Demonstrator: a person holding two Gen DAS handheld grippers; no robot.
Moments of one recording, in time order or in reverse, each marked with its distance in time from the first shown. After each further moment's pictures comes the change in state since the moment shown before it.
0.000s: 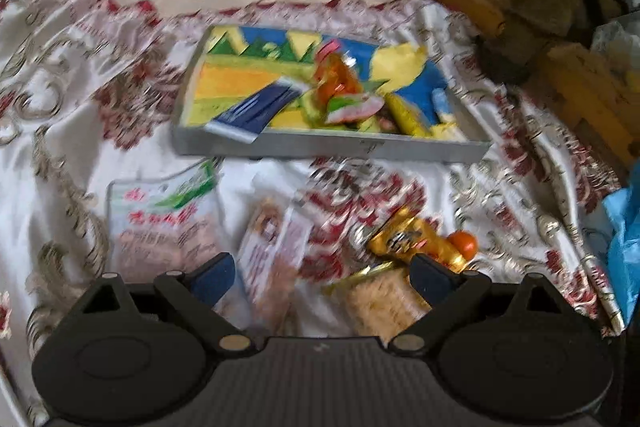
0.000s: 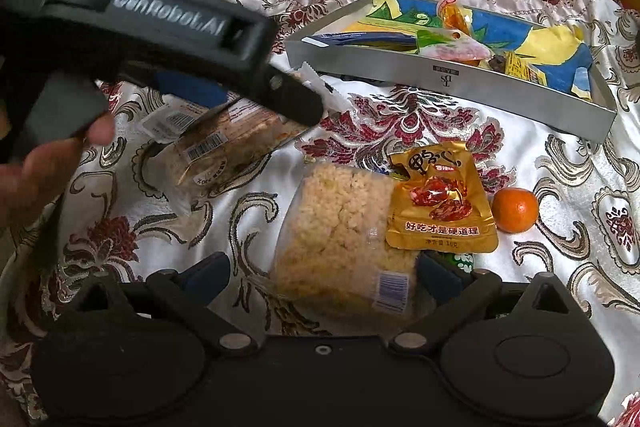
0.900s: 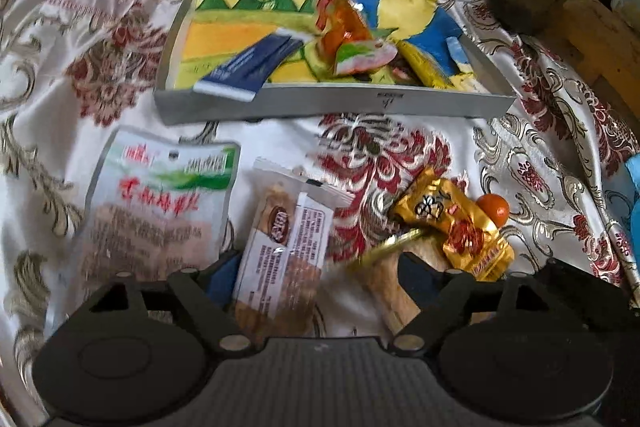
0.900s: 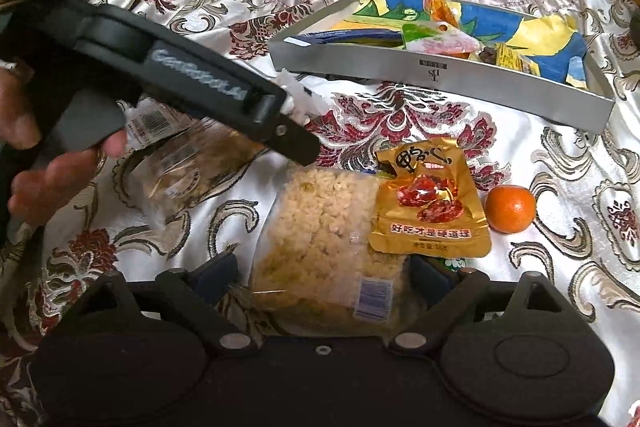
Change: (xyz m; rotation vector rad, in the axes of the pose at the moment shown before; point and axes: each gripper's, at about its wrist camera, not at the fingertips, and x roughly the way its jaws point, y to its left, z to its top) left arm 0.035 0.009 0.000 0.025 0.178 0.034; right arm 0.012 -0.010 0.003 0.035 -0.007 -0.004
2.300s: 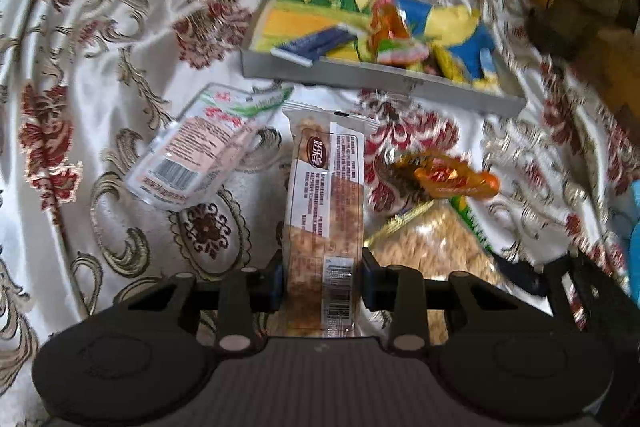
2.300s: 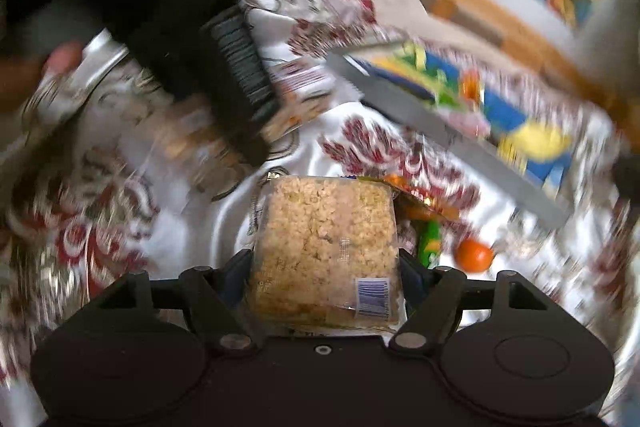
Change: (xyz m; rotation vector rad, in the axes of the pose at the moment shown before) left arm -0.076 -0.023 -0.049 -0.184 -0.037 0.148; right arm -0.051 0.072 -0.034 -0.482 -0.079 -0.212
